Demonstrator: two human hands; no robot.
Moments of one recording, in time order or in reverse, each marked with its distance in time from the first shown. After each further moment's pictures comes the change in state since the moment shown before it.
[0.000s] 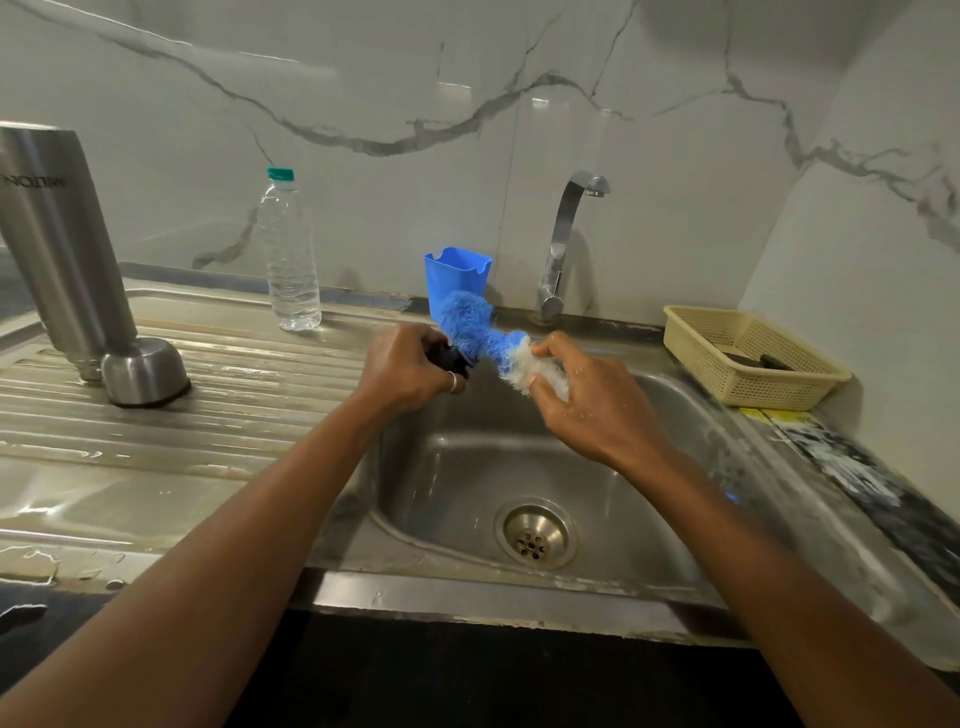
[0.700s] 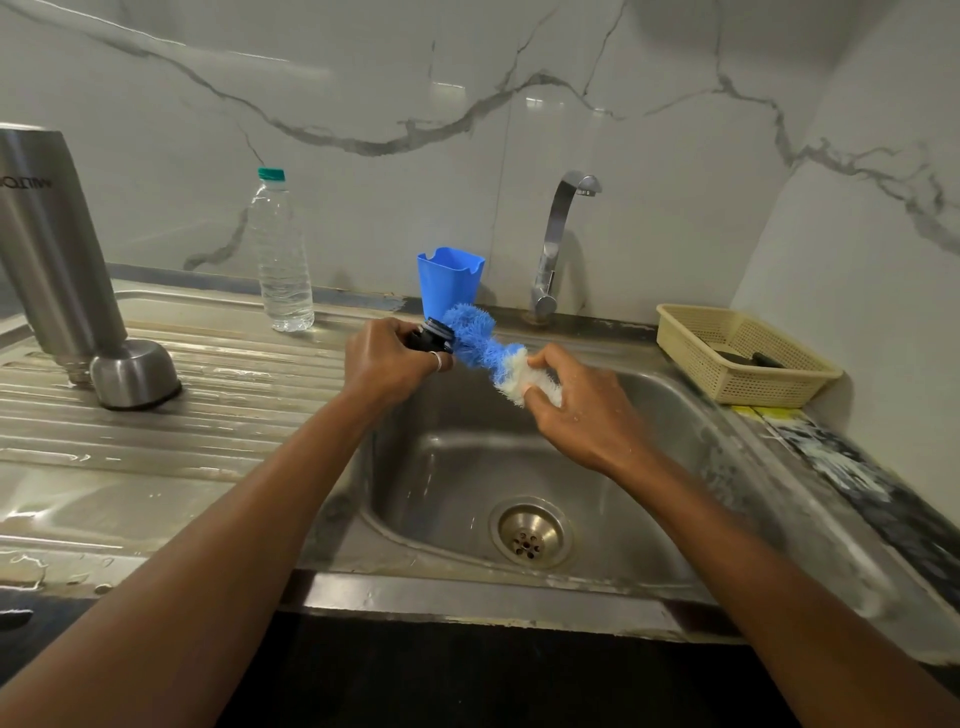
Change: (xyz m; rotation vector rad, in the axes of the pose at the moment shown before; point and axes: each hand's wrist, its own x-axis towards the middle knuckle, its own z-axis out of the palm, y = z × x) left_hand 0.005 -0.002 0.001 -0.113 0.165 -0.150; right_hand -0.003 0.007 0.010 0.107 -0.038 0.057
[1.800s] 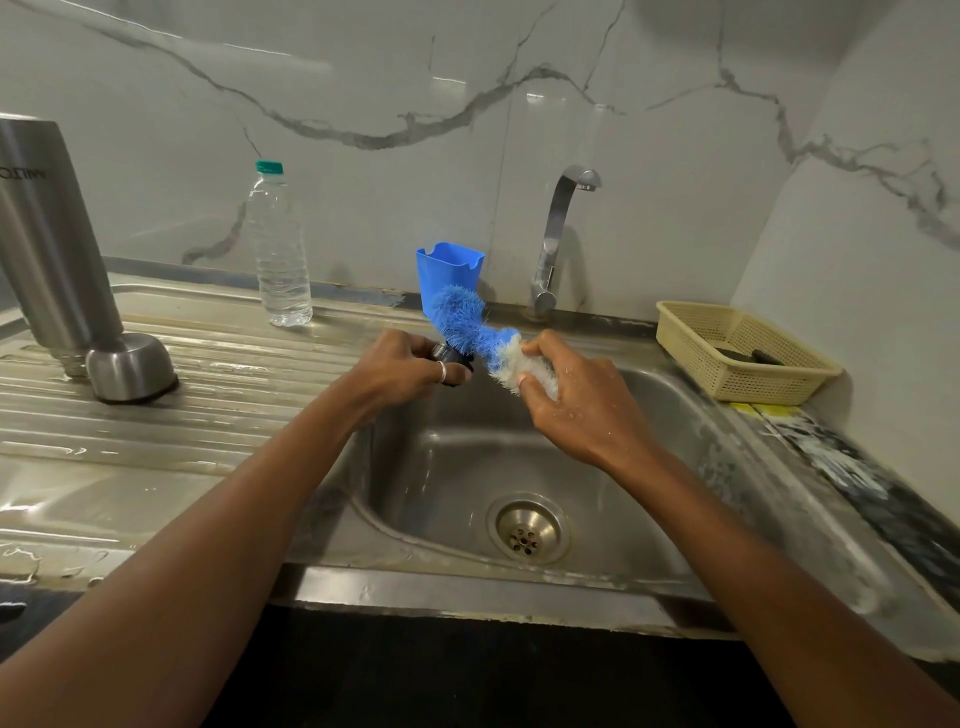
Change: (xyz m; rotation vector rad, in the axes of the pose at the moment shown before) left_hand -0.002 -0.004 0.000 -0.192 -0.437 -0.021; right_hand -0.001 -0.006 -0.003 -0.046 0.053 -0.076
